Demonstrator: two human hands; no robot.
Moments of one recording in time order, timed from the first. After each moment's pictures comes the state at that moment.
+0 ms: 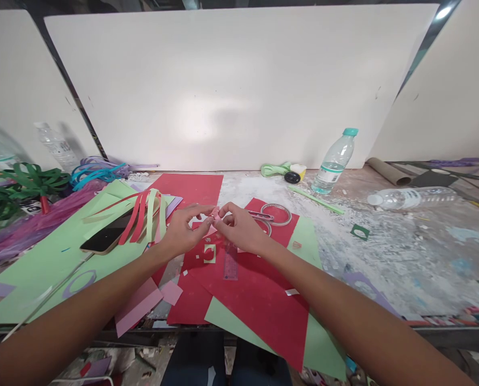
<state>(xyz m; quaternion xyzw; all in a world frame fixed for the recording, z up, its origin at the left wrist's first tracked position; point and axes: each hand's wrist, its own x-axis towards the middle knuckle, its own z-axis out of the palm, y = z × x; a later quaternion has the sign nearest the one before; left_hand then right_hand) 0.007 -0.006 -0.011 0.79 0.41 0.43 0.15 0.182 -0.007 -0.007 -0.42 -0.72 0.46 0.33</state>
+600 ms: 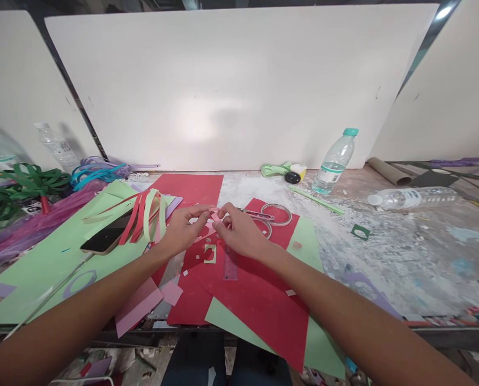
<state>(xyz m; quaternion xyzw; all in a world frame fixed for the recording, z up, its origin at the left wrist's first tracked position) 0.005 -0.001 -0.015 0.74 0.45 0.44 0.25 0.179 -0.013 -0.008 -0.45 -0.77 0.34 0.32</state>
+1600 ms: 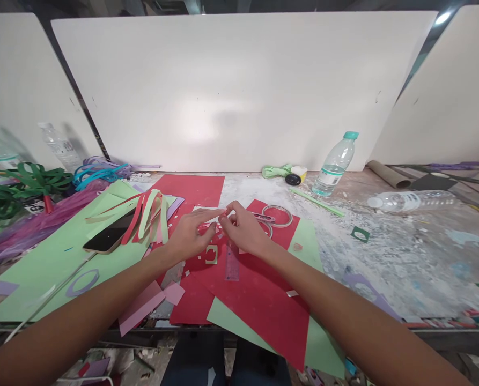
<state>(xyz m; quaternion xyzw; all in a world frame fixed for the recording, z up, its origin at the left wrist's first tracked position) 0.007 -0.005 -0.022 0.83 0.40 0.38 0.09 0.180 -0.007 -0.008 -0.45 -0.72 0.40 0.35</state>
